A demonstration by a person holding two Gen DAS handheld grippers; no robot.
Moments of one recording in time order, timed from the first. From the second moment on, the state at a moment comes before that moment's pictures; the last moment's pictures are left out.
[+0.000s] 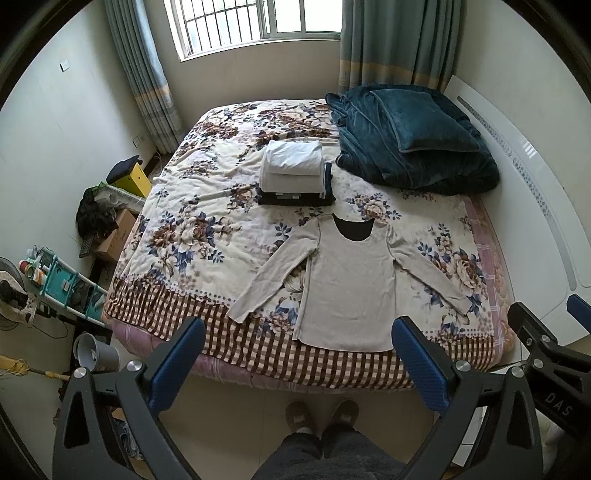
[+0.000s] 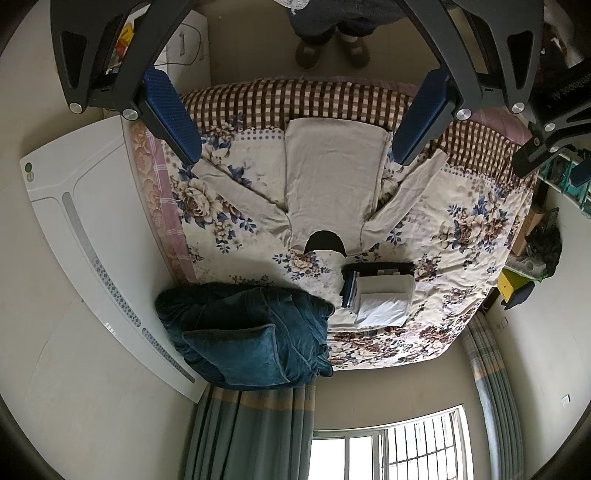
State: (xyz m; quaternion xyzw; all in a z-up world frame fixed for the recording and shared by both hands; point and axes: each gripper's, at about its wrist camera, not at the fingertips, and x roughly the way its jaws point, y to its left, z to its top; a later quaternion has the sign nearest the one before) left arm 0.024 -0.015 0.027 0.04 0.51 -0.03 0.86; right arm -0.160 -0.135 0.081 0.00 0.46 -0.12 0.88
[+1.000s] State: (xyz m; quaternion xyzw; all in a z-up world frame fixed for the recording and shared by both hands) left arm 0.164 -0.069 -0.143 0.09 0.51 -0.02 0.86; right arm -0.075 -0.331 -0.150 0.20 0.51 -0.32 0.78
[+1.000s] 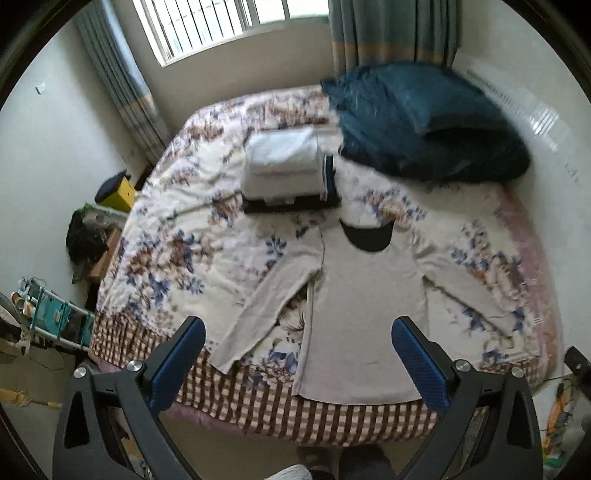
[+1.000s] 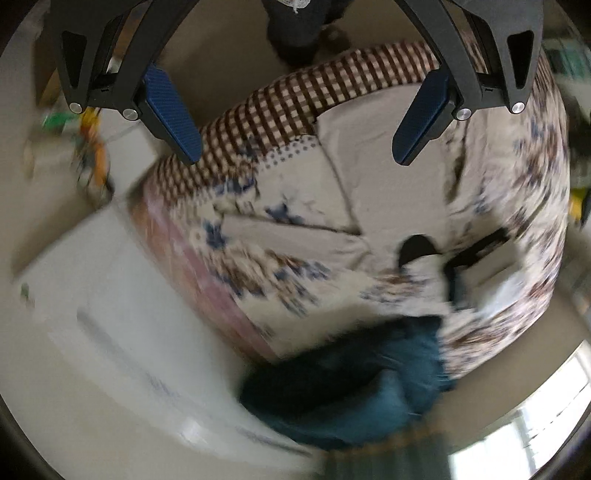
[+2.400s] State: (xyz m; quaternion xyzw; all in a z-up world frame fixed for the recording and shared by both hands) left arm 0.345 -0.092 -0.509 0.11 0.64 0.06 0.76; right arm 0.134 -0.520 -0.435 0.39 0.35 -0.41 0.75
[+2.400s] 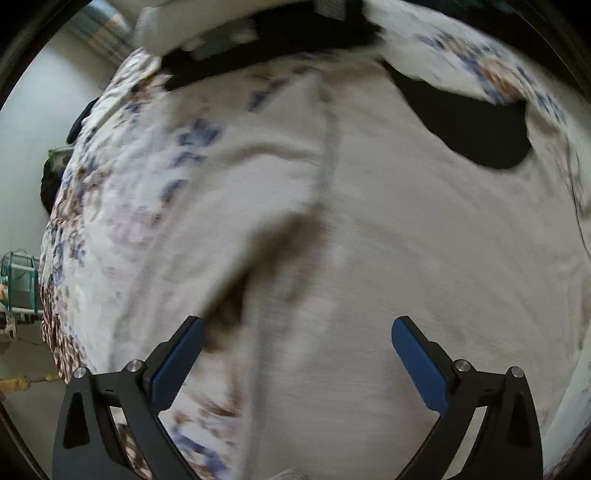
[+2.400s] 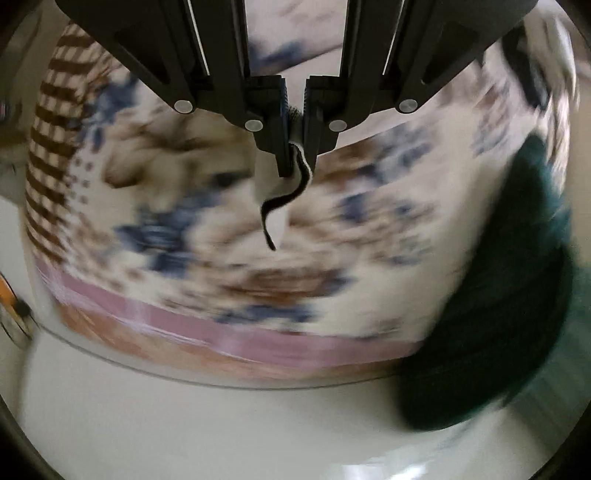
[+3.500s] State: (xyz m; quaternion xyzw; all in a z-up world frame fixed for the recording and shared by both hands) left arm 0.318 0.206 -0.498 0.01 0.64 0.20 0.74; right arm 0.243 -0.037 -0.491 0.03 0.62 0.03 0.78
